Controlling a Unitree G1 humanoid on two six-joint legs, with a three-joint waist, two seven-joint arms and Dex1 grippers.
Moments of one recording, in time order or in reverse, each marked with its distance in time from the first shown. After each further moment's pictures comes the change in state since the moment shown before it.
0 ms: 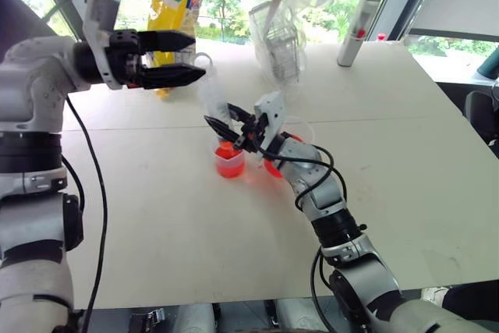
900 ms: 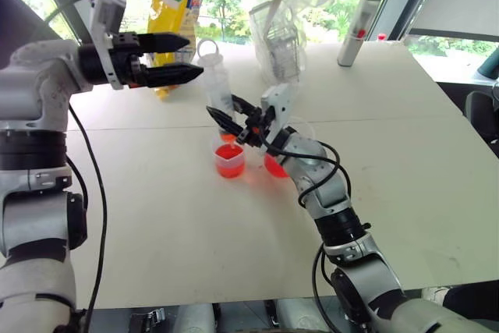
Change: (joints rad) left arm -0.009 -0.021 0.000 0.043 0.061 -0.018 0.019; right arm -0.006 -0.009 -0.011 -0.058 0.031 0.007 -0.010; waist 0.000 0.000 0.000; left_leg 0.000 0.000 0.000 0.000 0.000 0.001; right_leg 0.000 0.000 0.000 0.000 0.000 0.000
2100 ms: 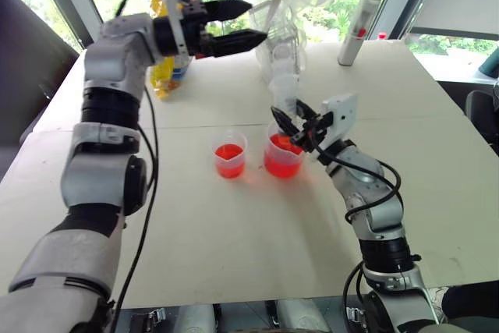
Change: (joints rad) left arm -0.238 -0.267 -0.031 0.375 0.143 -0.314 0.005; right arm 0.174 -0.207 -0.184 -0.377 0.003 0.250 -0.164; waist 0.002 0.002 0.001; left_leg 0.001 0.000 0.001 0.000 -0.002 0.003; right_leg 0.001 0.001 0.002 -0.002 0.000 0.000
